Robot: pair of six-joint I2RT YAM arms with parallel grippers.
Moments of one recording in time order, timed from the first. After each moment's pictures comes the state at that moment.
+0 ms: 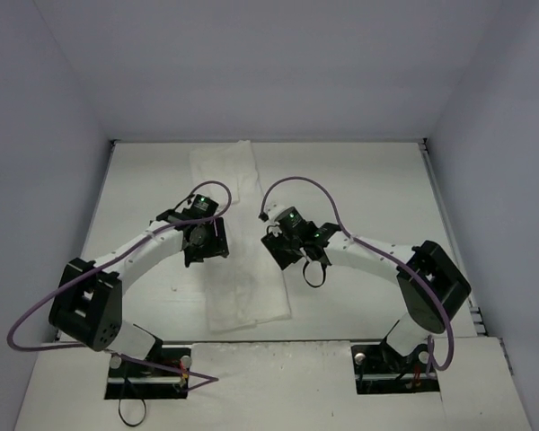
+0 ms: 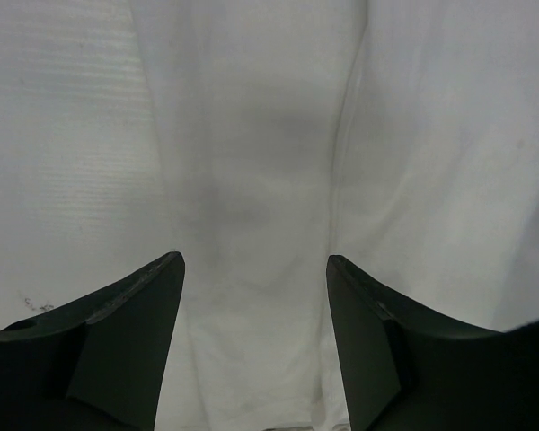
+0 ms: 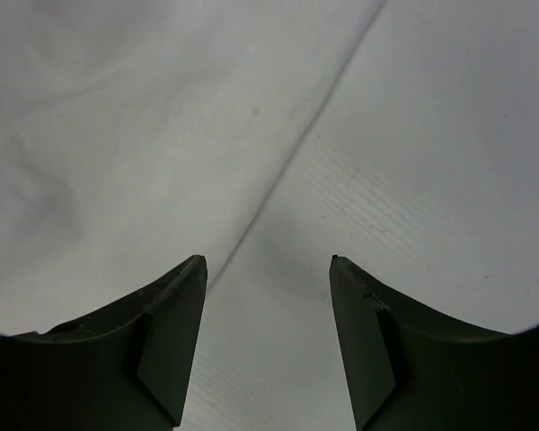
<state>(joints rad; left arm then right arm) -0.45 1.45 0.97 -0.69 -0.05 -0.64 0.80 1.60 0.96 -0.29 0.08 0.05</state>
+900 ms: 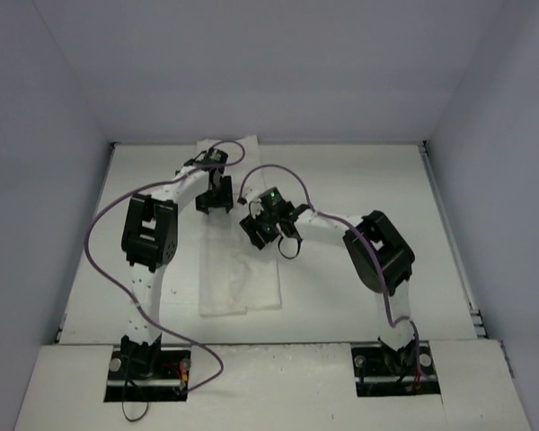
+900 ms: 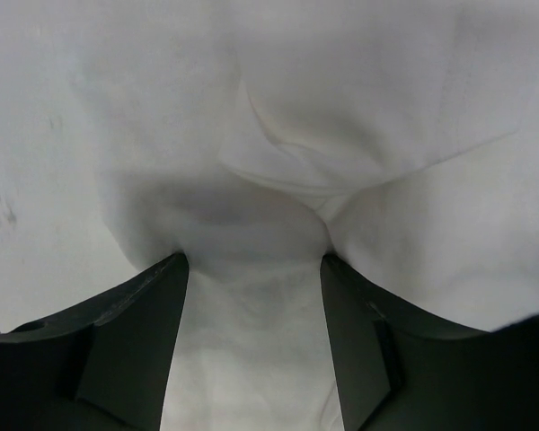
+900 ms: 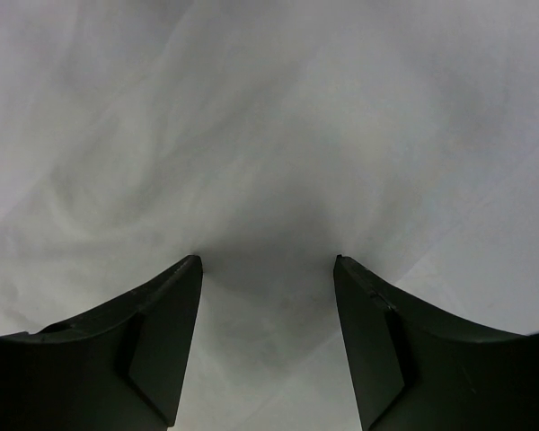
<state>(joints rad) -0.30 2.17 1.71 -0.73 -0.10 -0.41 0.72 2.01 1.28 -0.13 -0.13 -0.10</state>
